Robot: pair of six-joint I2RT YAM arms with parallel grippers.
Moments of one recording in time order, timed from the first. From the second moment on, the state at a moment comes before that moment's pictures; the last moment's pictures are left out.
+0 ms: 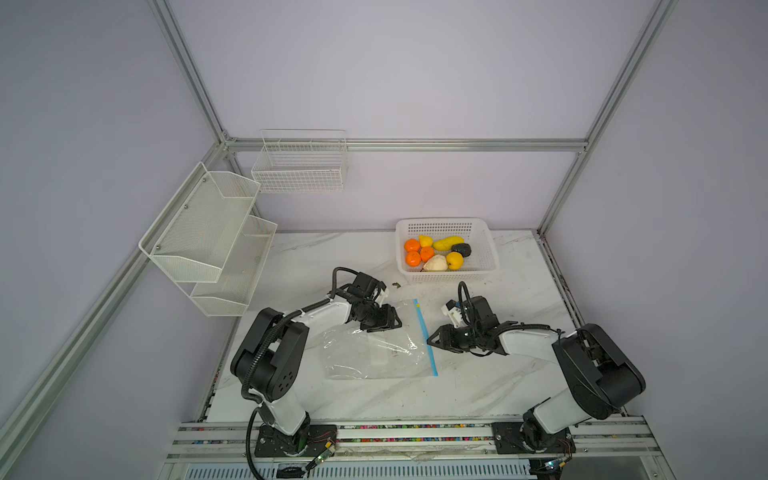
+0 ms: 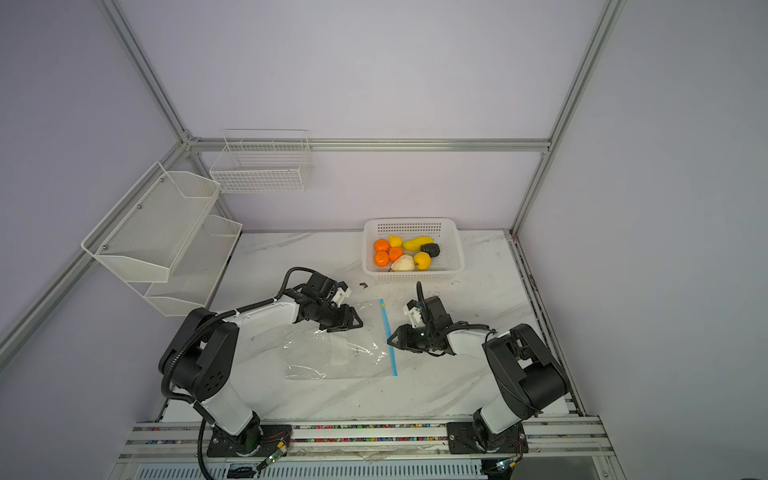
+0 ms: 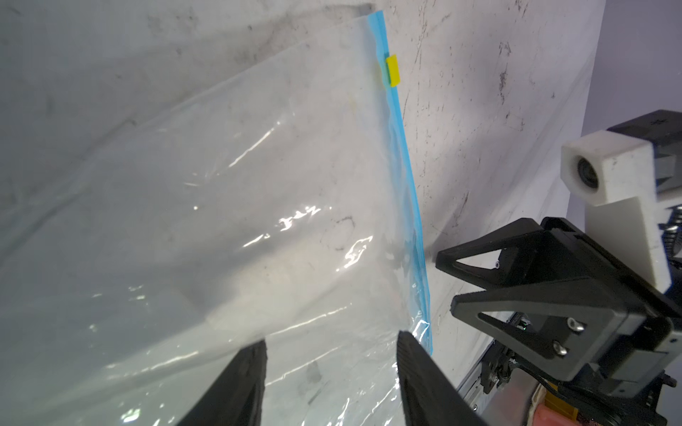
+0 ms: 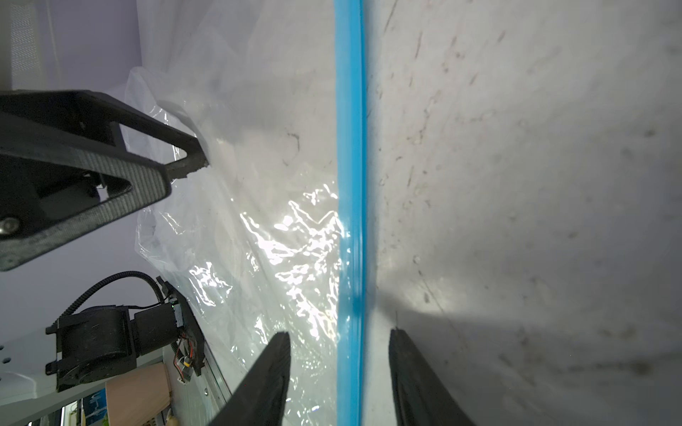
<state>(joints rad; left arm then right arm) -0.47 1.71 1.02 -0.40 0.49 -0.49 0.48 1.56 0.59 0.04 -0.63 0.60</state>
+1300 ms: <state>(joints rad) -0.47 1.75 0.96 -0.32 0.51 -0.49 0.47 1.60 0.58 0.13 -0.72 0.71</state>
